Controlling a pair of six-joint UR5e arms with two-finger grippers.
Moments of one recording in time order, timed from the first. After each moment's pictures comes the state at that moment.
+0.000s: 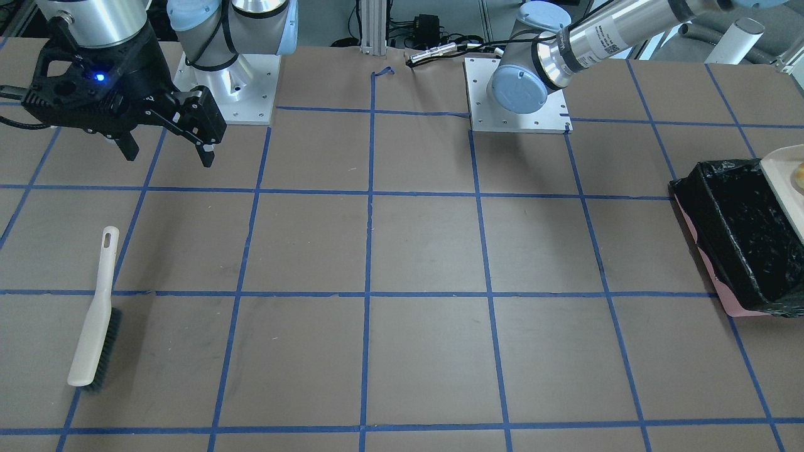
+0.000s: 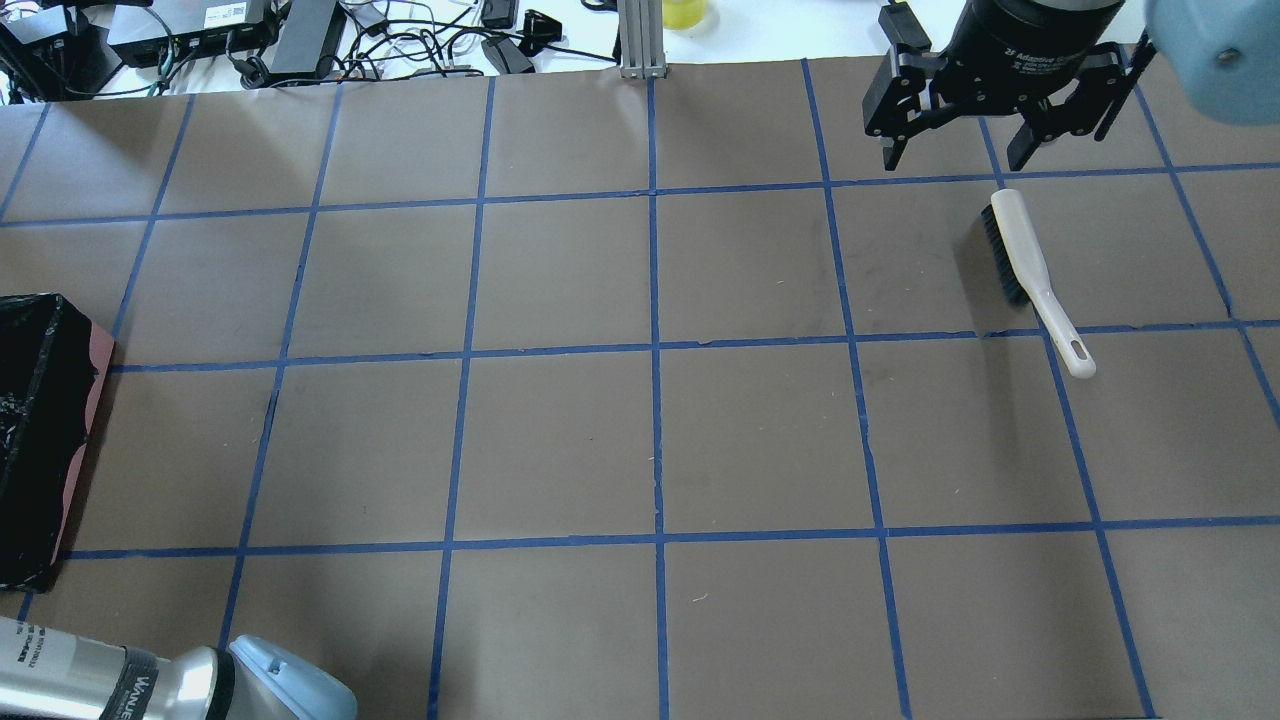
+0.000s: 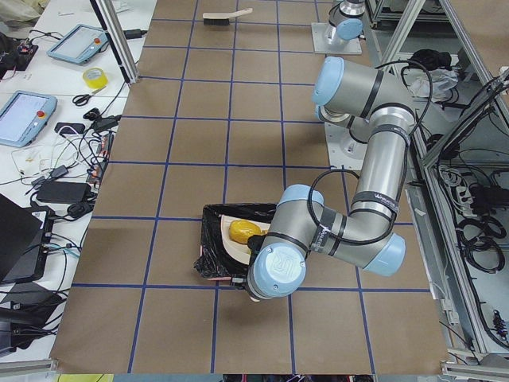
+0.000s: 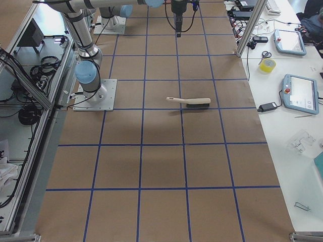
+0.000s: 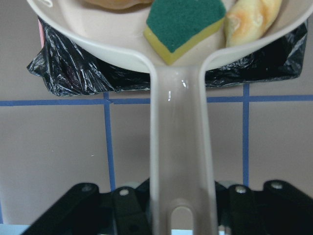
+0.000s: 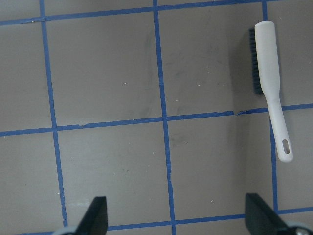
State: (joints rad) left arm -0.39 -2.24 -0.84 -1.65 1.45 2.90; right arm 1.59 -1.55 1.47 -1.58 -1.59 0.09
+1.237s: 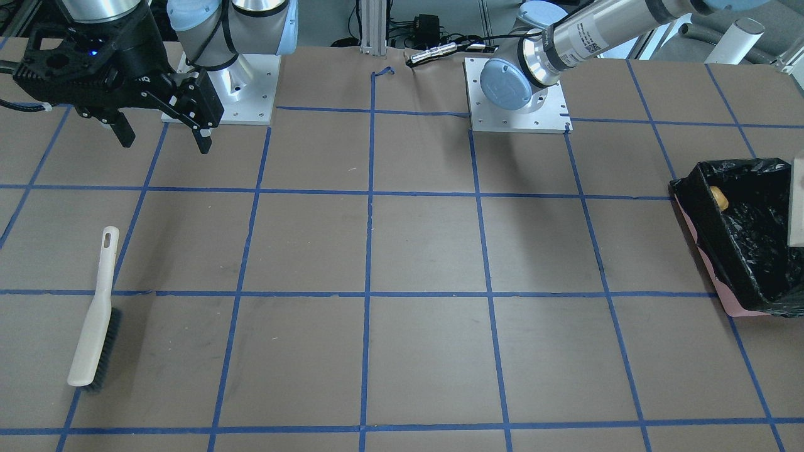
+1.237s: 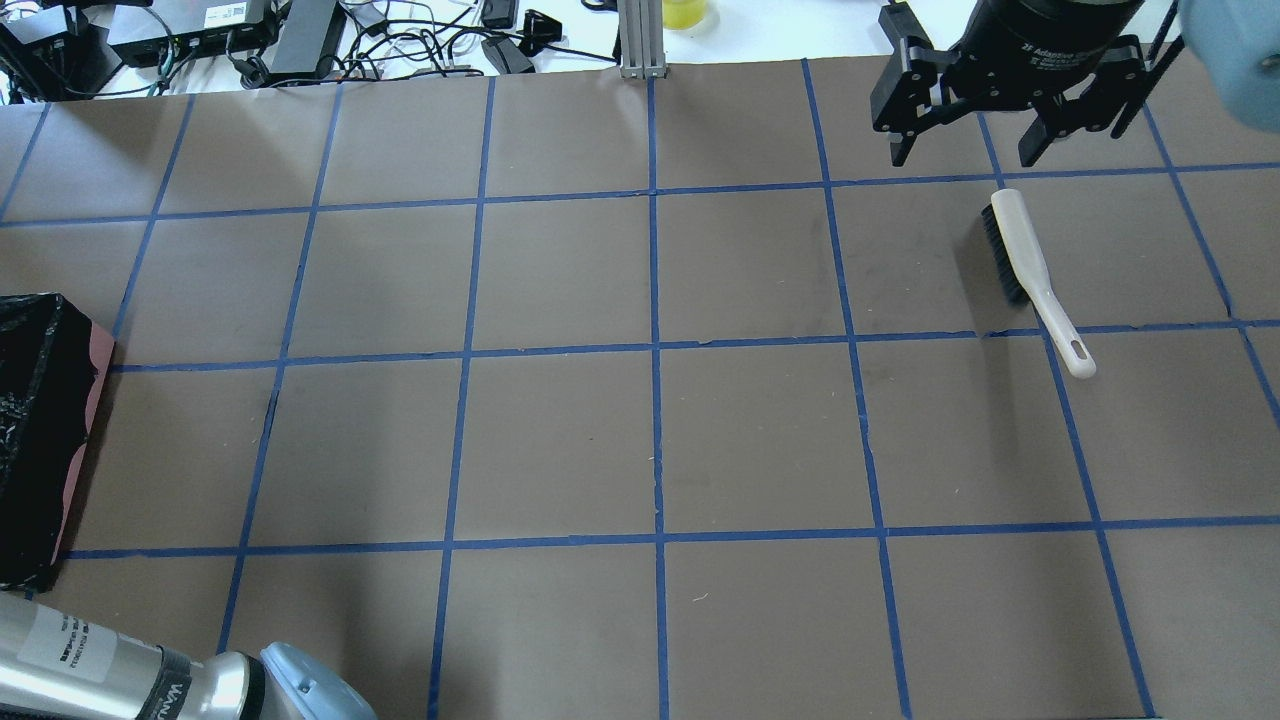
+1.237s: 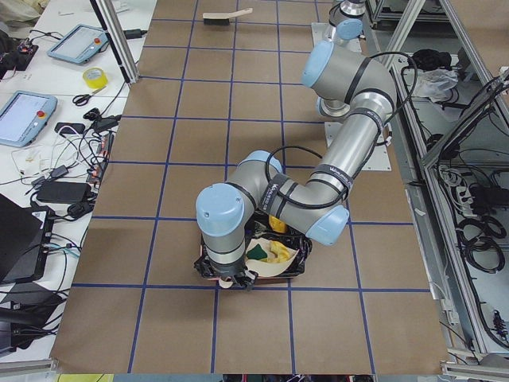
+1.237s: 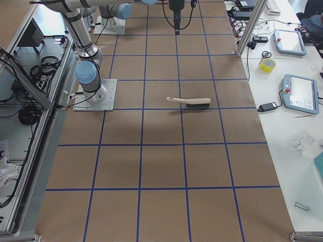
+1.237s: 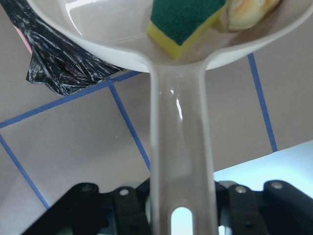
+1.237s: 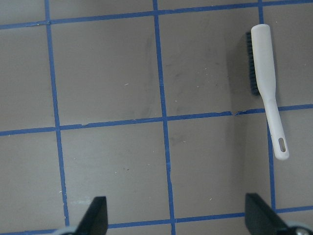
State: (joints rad) left arm -0.55 -2.21 -0.88 -1.46 1.72 3.01; right arm 1.59 -1.58 1.47 -1.58 -1.59 0.09
